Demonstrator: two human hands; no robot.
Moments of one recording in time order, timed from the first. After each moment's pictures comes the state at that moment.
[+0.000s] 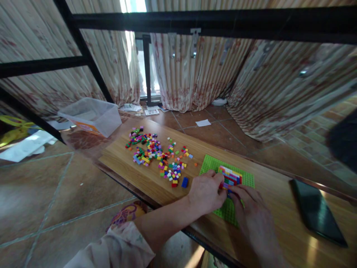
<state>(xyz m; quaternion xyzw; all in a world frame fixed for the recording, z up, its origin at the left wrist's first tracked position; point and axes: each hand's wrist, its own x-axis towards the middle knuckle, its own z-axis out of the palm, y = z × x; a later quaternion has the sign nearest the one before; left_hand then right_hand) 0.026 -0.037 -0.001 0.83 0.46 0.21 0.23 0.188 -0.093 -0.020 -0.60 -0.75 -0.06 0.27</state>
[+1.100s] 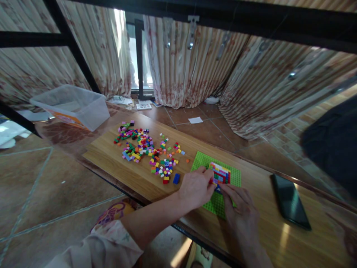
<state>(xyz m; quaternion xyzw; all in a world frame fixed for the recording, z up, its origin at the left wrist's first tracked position) 0.024 -0.037 0.004 0.84 0.46 0.20 0.22 0.190 -0.102 -0.026 -0.59 -0.72 -0.06 0.37</state>
